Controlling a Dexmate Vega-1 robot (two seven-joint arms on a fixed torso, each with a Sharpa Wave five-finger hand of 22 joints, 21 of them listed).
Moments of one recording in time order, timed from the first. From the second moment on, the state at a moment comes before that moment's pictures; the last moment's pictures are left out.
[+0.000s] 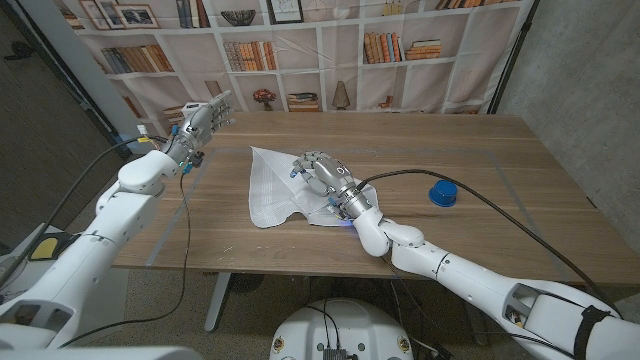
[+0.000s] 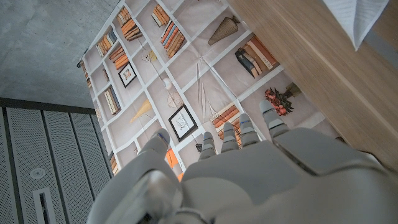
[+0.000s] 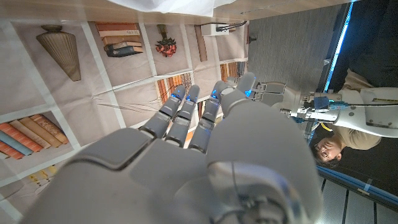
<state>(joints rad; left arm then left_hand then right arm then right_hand) 0.90 0.68 0.07 -1.44 -0.45 -0.23 -0.27 0.19 0.11 0.44 0.02 0.18 -0.05 -0.08 0.19 0.18 -0.05 0.08 0.22 0.21 0.01 0.12 0.20 0.19 -0.08 0.21 0.51 0.19 -0.69 -0.39 -0.92 -1.34 -0.69 0.21 -0.66 1.01 0.15 0.28 -0.04 0.28 0.89 -0.06 0.47 0.31 0.55 -0.05 0.41 0.33 0.37 -0.04 0.28 0.52 0.30 0.01 0.39 0.19</state>
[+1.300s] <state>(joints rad) 0.84 0.69 0.09 -1.41 -0.46 -0.26 -0.32 0.19 0.11 0.45 0.02 0.18 -0.05 -0.08 0.19 0.18 -0.05 0.08 0.22 0.21 0.01 0.12 0.20 0.19 -0.08 0.21 0.51 0.19 -0.74 -0.55 -0.92 -1.67 -0.66 0.21 -0.09 0.77 0.00 0.07 -0.01 0.29 0.25 -0.03 0.19 0.24 -0.04 0.05 0.21 0.34 -0.10 0.04 0.19 0.57 -0.13 0.20 0.21 0.20</state>
